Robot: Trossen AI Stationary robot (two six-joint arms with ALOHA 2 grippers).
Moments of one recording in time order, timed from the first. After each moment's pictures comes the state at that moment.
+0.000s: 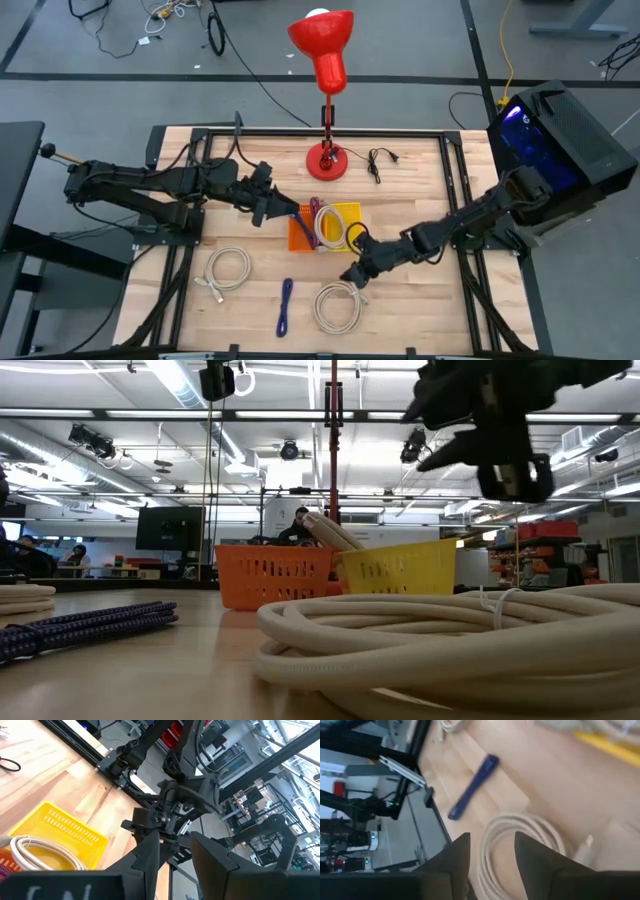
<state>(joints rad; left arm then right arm) -0.02 1.07 0.89 0.01 0.11 -0.80 0.42 1.56 0.84 0.10 0.07 1.29</state>
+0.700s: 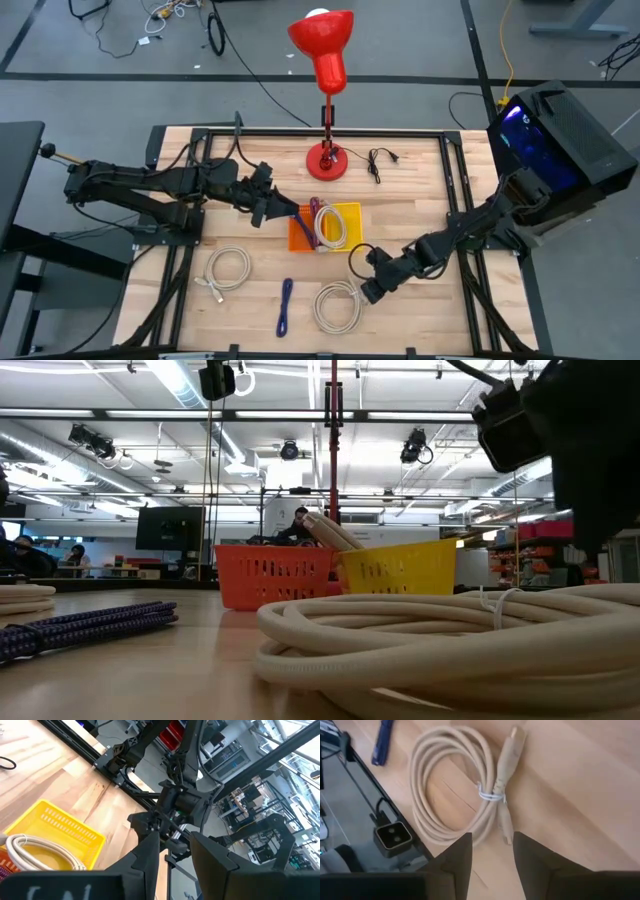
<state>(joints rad) -0.02 1.07 0.89 0.01 0.13 -0.80 0.53 1.58 0.84 -0.19 -0.02 1.47</state>
